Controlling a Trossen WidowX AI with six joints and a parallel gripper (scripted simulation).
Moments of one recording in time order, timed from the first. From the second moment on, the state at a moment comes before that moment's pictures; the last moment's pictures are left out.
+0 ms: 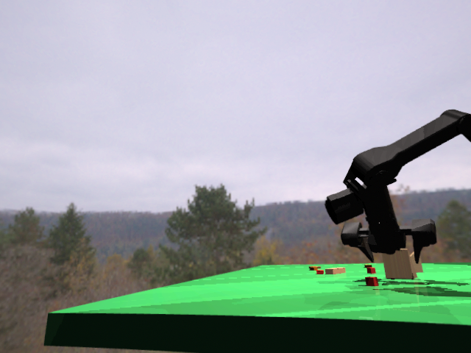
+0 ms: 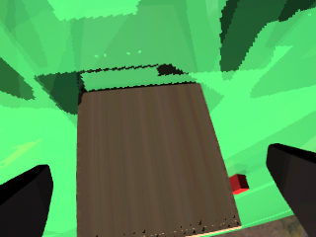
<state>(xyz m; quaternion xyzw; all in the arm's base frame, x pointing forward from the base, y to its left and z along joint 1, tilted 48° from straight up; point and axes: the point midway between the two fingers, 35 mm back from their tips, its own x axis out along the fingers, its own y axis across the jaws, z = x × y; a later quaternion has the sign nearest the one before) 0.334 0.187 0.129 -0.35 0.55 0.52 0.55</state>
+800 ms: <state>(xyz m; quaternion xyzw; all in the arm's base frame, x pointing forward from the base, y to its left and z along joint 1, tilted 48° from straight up) 0.325 0.195 0.099 -0.35 0.56 0.53 0.53</state>
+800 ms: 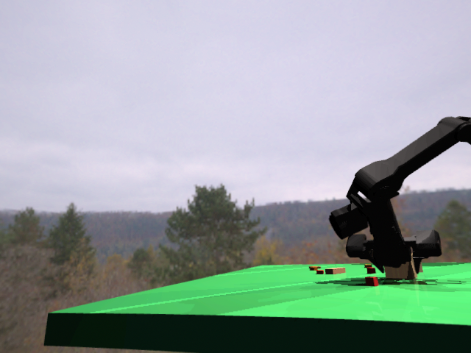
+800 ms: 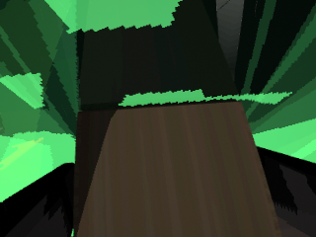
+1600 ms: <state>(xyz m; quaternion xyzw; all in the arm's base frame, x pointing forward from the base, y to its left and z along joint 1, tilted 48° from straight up) 0.325 0.190 0.101 -0.33 0.54 0.54 0.55</state>
